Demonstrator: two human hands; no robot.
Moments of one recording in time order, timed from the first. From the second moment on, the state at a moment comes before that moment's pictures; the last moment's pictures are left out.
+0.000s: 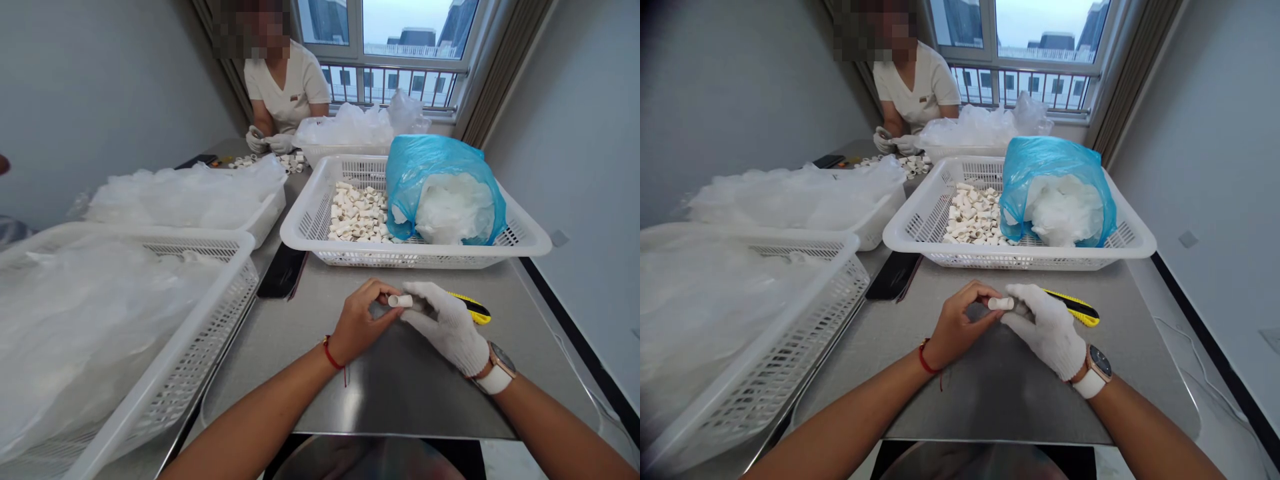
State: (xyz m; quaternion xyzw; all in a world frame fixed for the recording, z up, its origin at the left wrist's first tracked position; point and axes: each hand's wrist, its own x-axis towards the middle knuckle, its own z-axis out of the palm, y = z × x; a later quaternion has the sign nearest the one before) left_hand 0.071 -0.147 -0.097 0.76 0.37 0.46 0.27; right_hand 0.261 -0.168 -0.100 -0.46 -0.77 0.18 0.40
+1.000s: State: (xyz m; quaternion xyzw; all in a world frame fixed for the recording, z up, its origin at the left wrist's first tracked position) left_hand 0.070 -0.139 -0.094 0.61 0.45 0.44 0.48; right_hand 0.274 -0.163 -0.083 -0.49 -0.81 0.08 0.31
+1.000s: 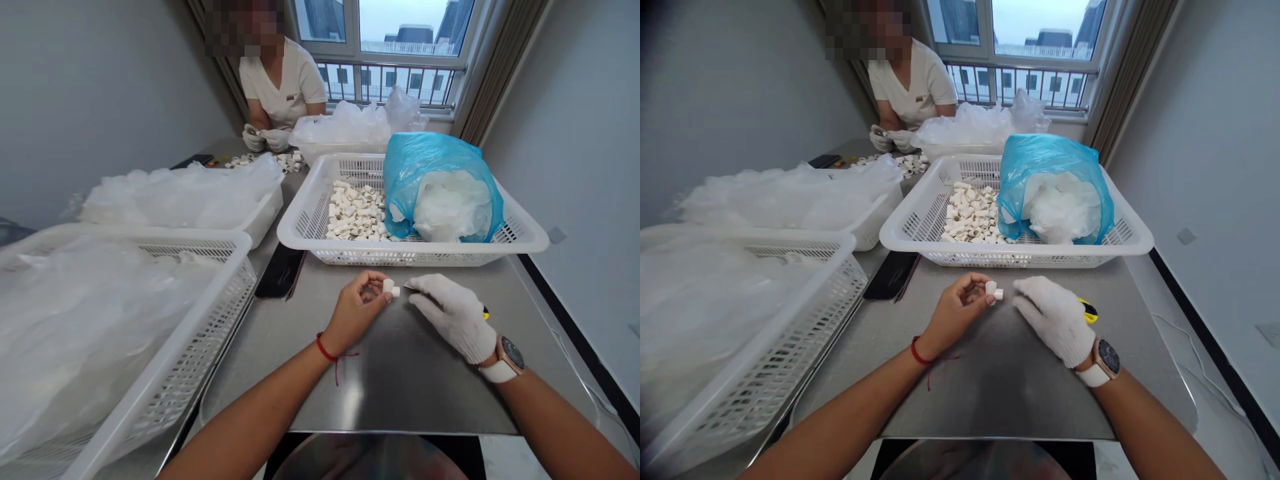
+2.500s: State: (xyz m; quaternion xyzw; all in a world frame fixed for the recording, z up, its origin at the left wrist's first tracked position) left_hand 0.055 -0.119 -0.101 0.33 0.40 0.37 0.77; right_hand 0.270 -0.170 -0.071 -0.51 -0.84 -0.13 0.07
